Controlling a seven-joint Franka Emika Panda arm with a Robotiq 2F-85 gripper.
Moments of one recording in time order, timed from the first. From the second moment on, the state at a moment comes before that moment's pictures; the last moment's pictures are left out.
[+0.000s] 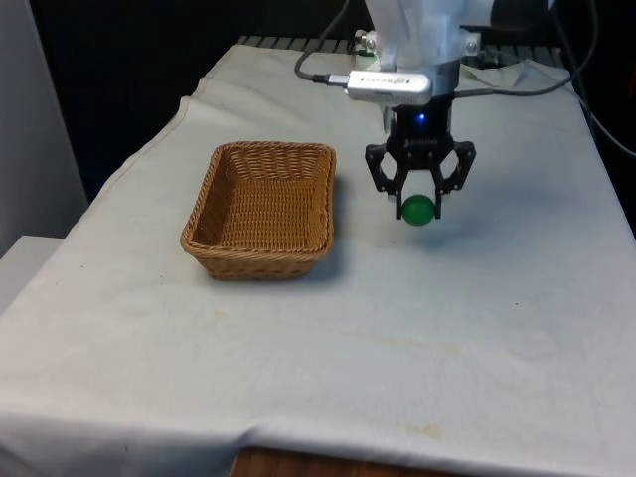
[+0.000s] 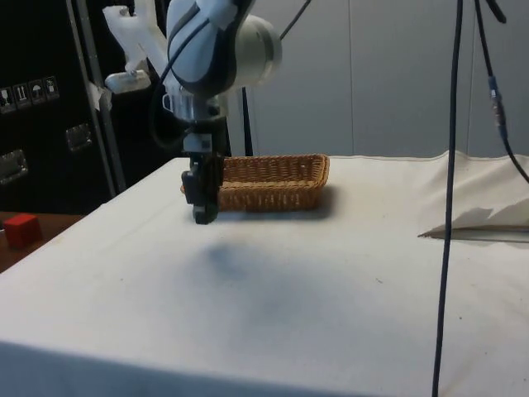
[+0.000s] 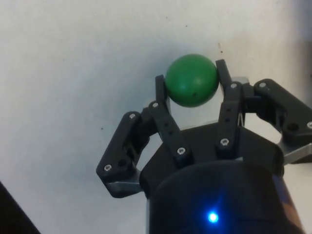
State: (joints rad) arm 0.46 0.50 -0.42 -2.06 0.43 2.57 -0.36
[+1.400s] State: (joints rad) arm 0.43 0.51 -0.57 -1.92 0.39 2.42 -0.38
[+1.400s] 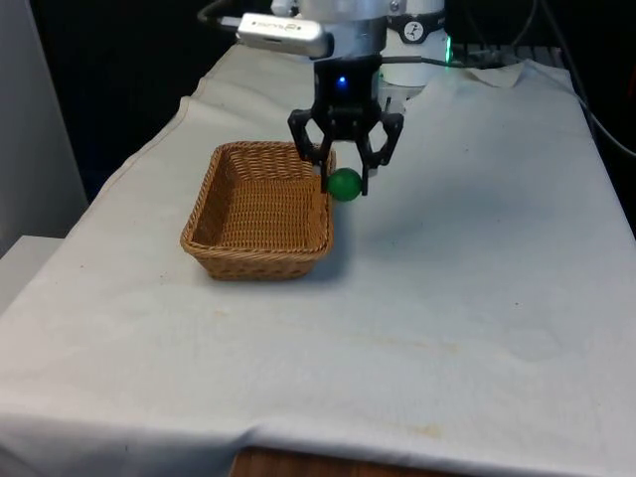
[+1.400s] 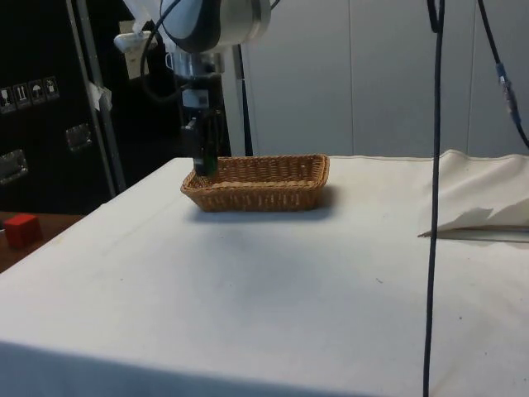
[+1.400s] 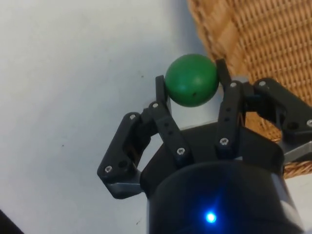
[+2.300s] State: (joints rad) arm 0.38 0.61 -0.65 -1.88 0.54 2.41 -0.54
